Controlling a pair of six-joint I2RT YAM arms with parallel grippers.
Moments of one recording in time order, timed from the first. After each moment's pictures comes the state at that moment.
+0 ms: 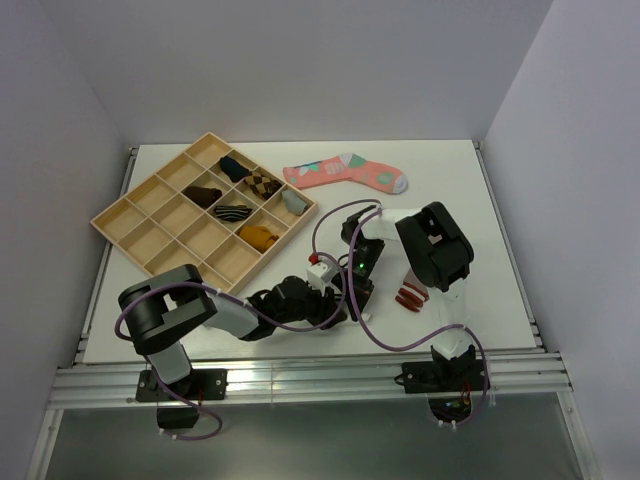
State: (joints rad) left arm -1.08 1.71 0.51 0.78 0.13 -0.56; right arm 0.52 2.09 1.24 -1.20 -0.76 -0.79
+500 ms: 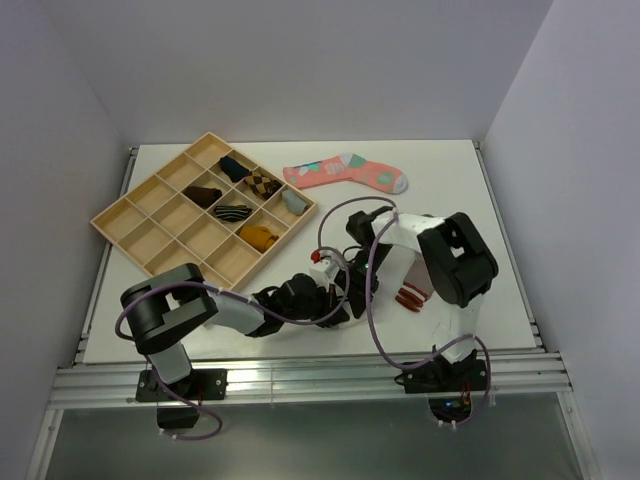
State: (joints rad) left arm -1.09 1.72 0.58 0.65 0.12 -0.73; right arm 0.51 1.91 1.14 -1.06 -0.68 -0.69
